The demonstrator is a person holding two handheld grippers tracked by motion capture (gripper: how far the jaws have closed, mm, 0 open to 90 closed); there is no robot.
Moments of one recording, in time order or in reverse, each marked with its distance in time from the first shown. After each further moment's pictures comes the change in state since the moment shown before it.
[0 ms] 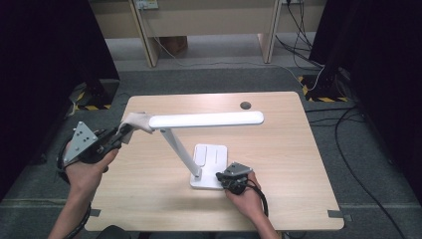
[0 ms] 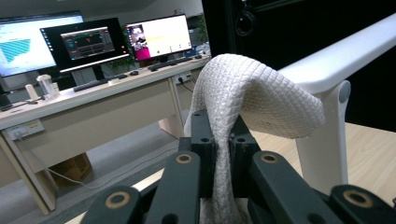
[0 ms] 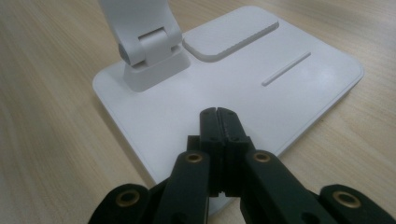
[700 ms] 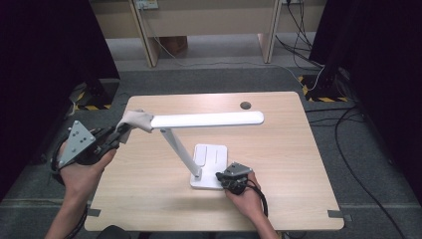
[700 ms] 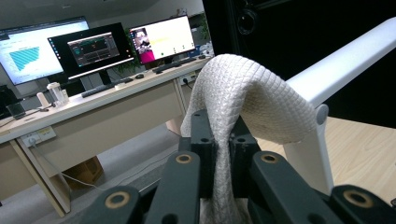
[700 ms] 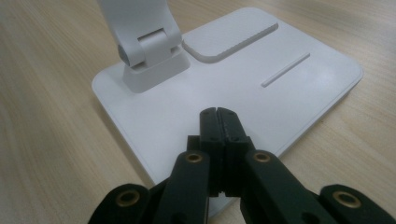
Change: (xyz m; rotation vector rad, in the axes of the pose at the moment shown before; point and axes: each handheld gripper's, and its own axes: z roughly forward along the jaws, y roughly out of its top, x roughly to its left) left arm -0.013 0.024 -0.007 0.012 0.006 0.056; right arm 0.000 0.000 0.000 -0.004 0.000 0.004
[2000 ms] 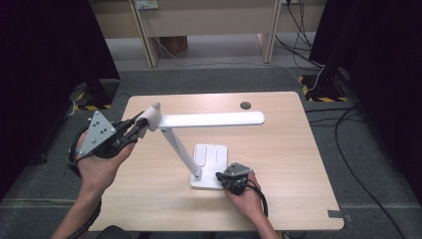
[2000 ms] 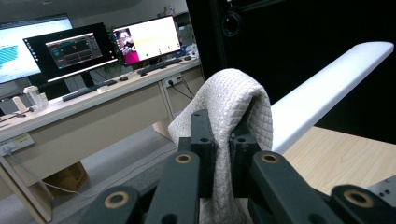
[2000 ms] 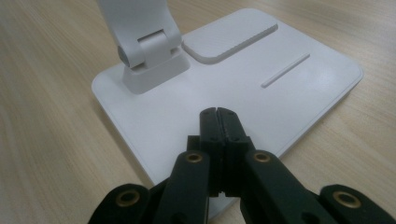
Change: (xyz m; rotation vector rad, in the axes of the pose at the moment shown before) left arm -0.030 0.031 0.028 0.009 -0.047 -0.007; right arm 0.000 -0.001 0.001 -0.008 0.001 0.004
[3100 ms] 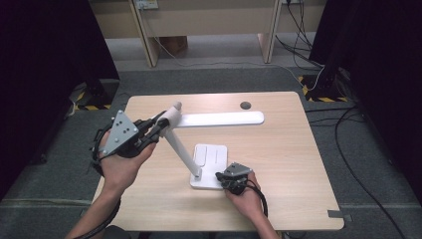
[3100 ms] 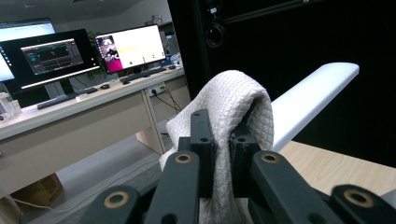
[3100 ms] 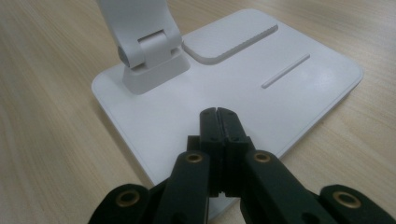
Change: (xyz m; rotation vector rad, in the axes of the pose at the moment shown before) left arm -0.032 0.006 0.029 -0.040 -0.053 -0.030; right arm 0.001 0.000 0.000 0.000 -0.001 -0.001
